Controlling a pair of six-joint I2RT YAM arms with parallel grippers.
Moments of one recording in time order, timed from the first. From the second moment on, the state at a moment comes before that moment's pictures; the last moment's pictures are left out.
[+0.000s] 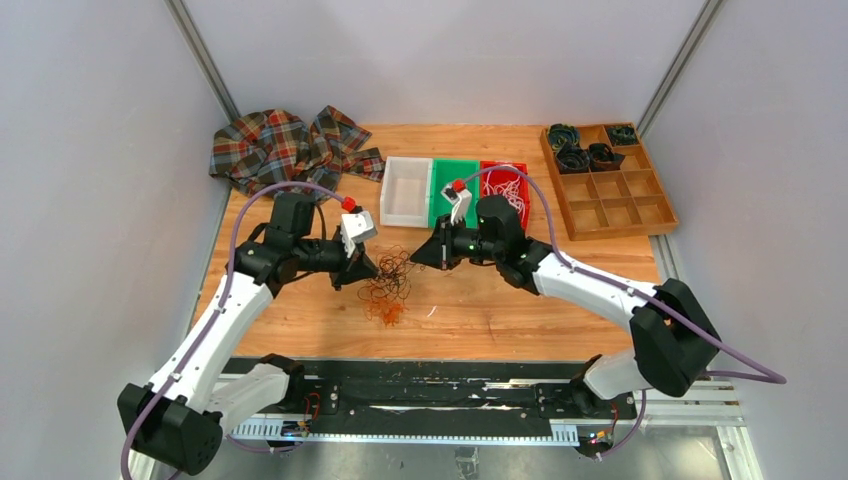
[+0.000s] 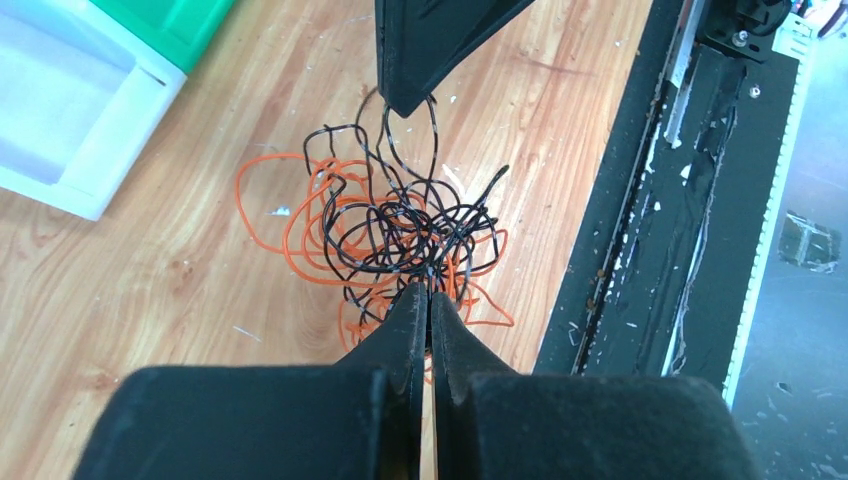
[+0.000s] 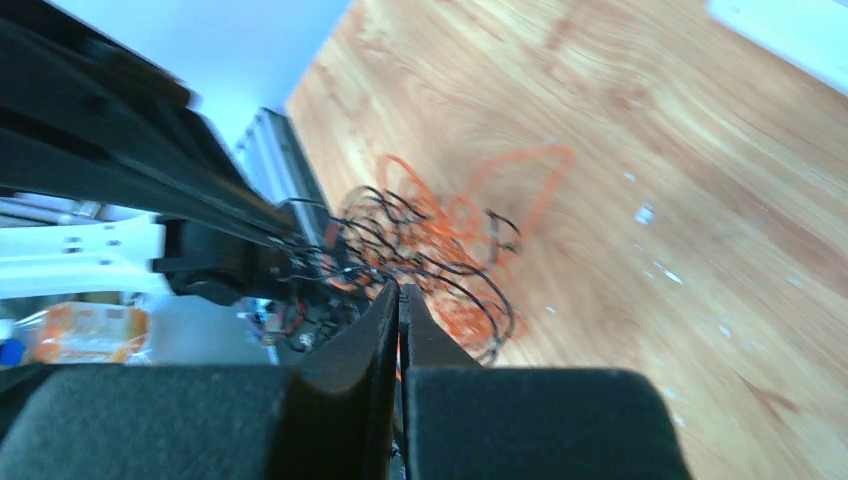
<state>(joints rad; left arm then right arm) -0.32 0.99 0.91 -0.72 0.80 0.50 0.74 1.43 0.87 0.27 -0.54 0.59</state>
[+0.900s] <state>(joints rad) -0.32 0.96 1.05 -0.76 0.52 0.46 0.67 1.14 0.73 -0.27 0.24 0.32</state>
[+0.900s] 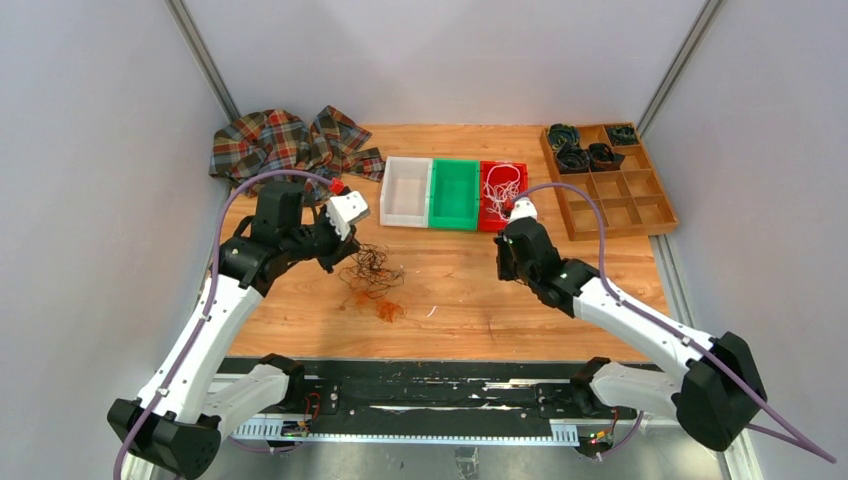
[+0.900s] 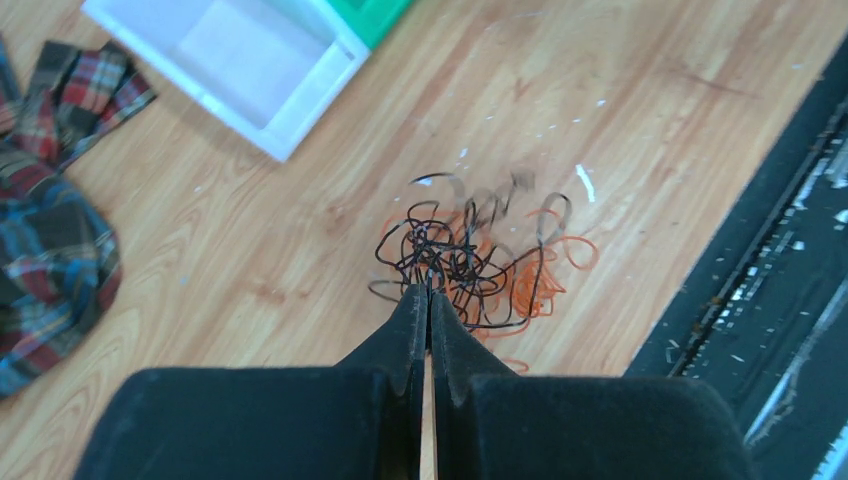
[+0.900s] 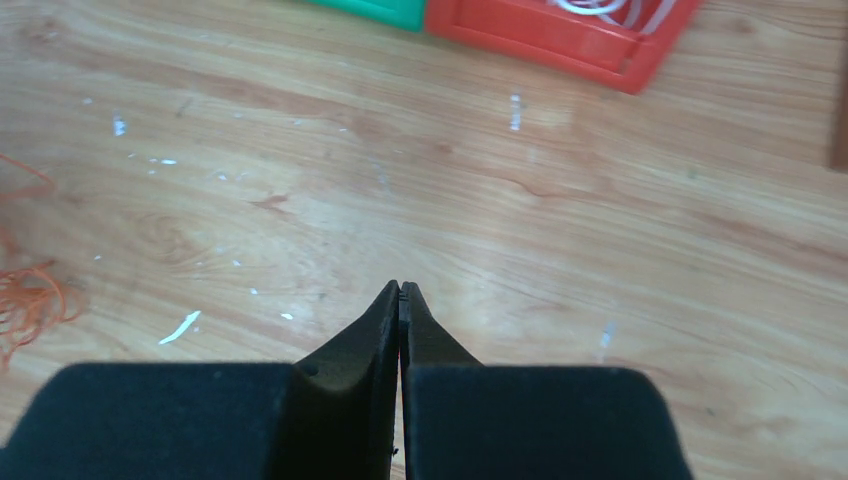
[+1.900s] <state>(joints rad) -0.32 0.96 1.05 -0.74 0.73 0.38 1.02 1.33 0.83 0.38 -0.10 0.07</state>
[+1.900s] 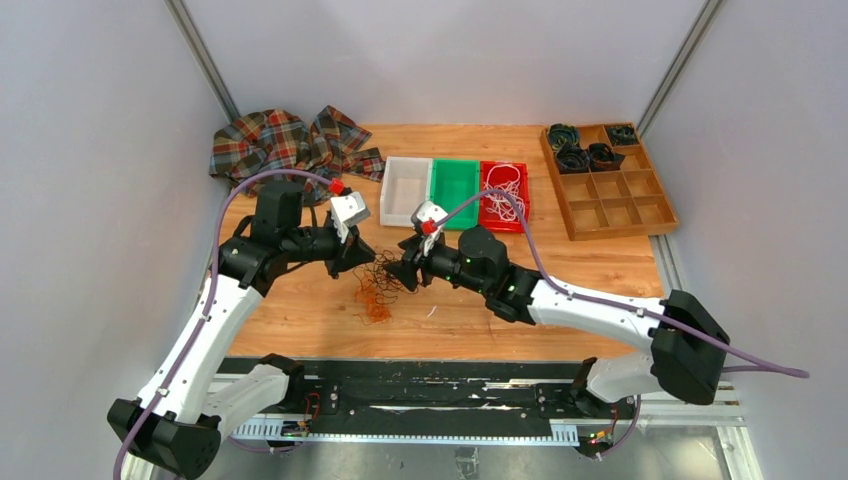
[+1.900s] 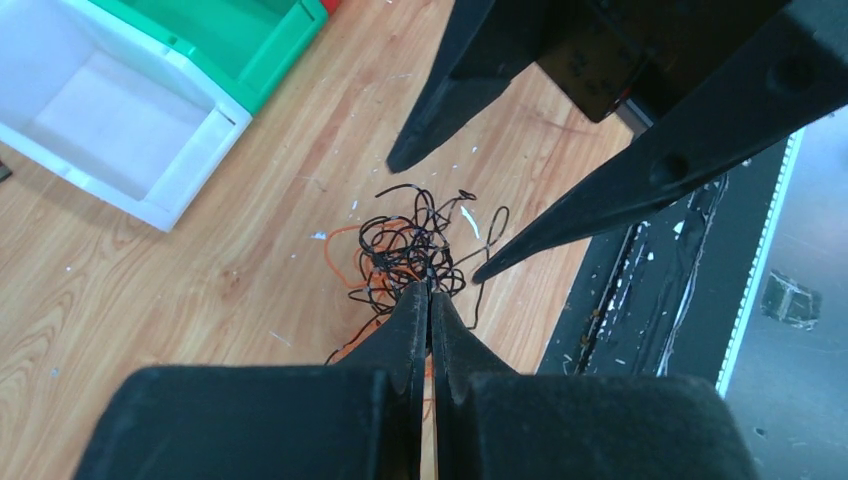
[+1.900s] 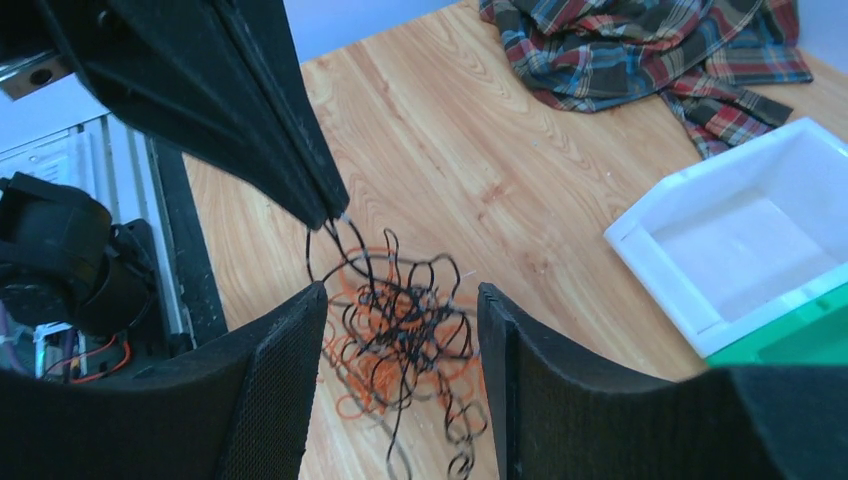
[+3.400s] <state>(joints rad) -0.32 0.95 1.06 -0.73 0.71 0.36 1.13 1.33 0.86 0.40 0.24 -0.09</state>
